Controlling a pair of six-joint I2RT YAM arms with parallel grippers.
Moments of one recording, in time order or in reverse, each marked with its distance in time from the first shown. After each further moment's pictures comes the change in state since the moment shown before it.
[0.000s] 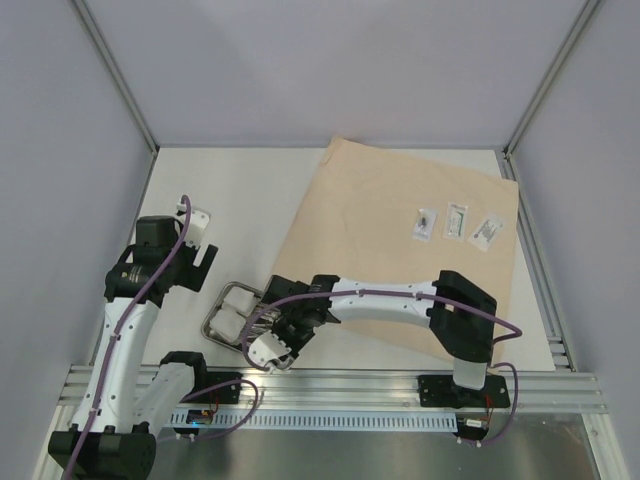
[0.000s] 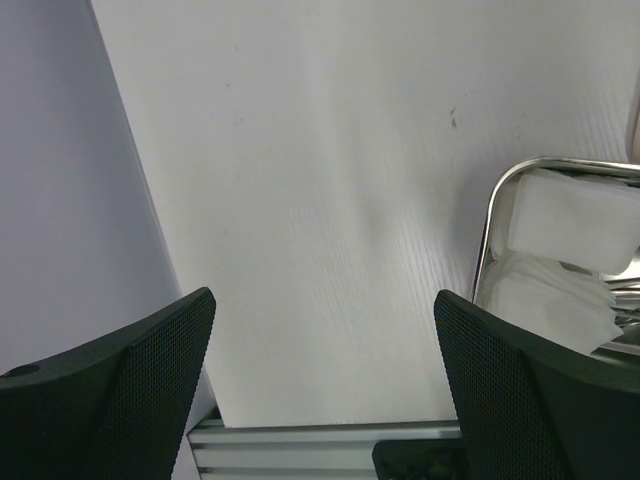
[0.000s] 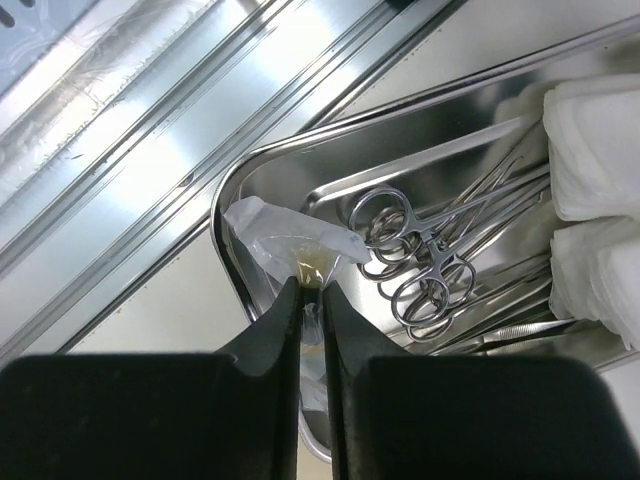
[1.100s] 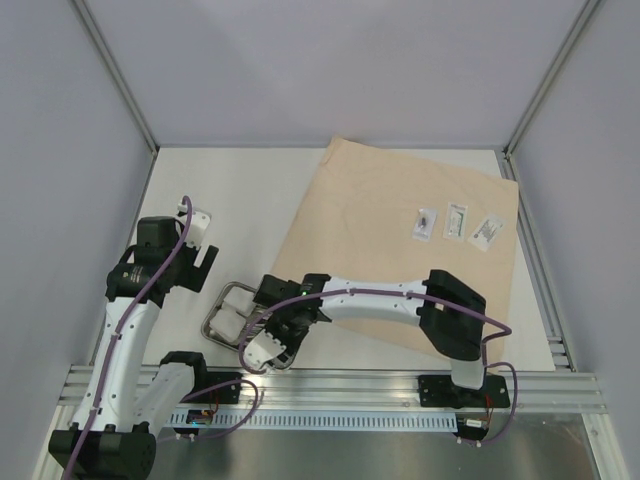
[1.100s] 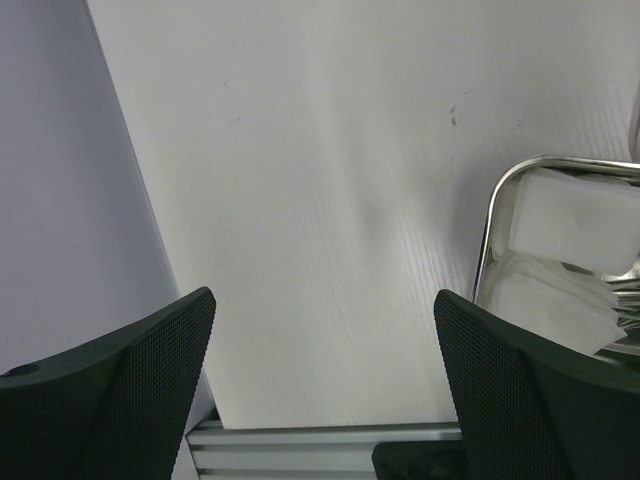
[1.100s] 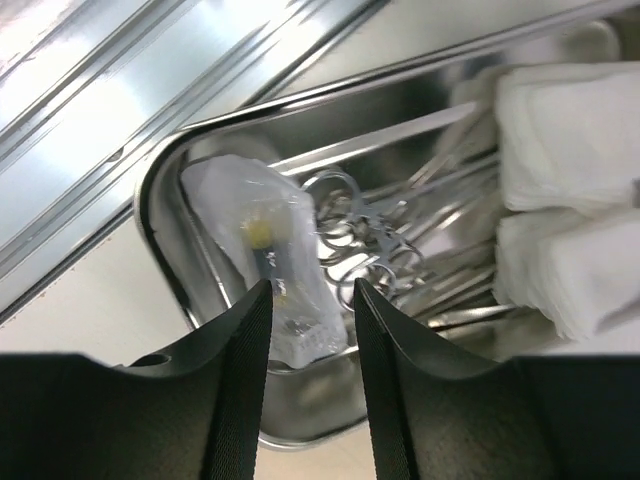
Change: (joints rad) left arm 0.000 0.001 -0.015 0.011 0.000 0.002; right arm 0.016 0.071 0.086 -0.053 0.107 -0.132
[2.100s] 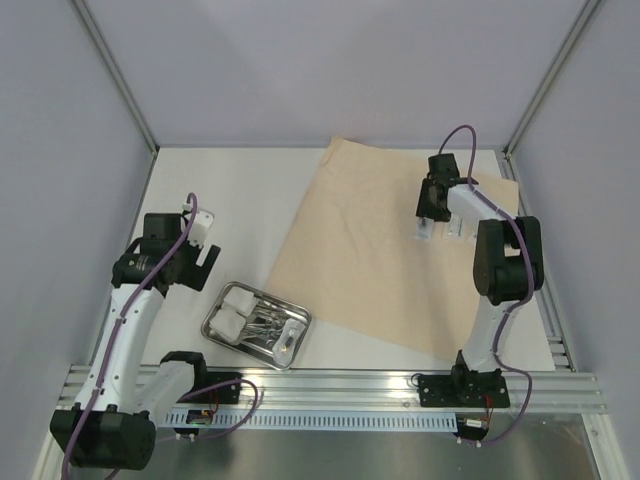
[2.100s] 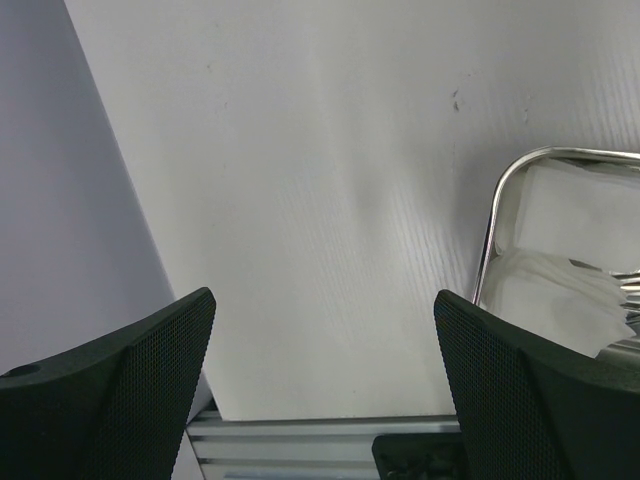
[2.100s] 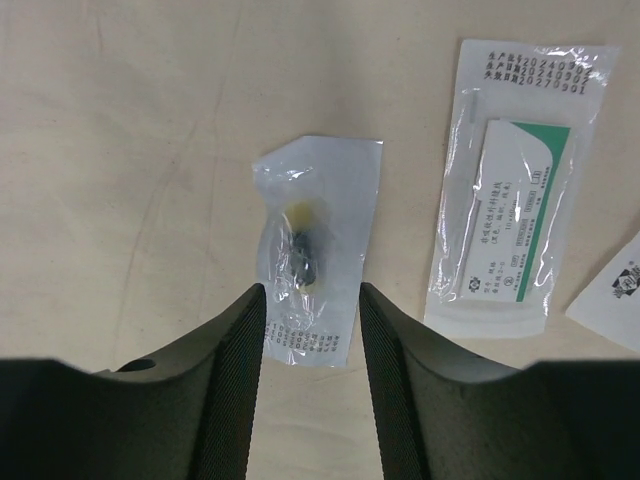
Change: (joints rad) left arm 0.000 0.068 0.000 -0.001 -0.010 0.000; right arm -1.163 0.002 -0.019 0.243 0.511 1.551
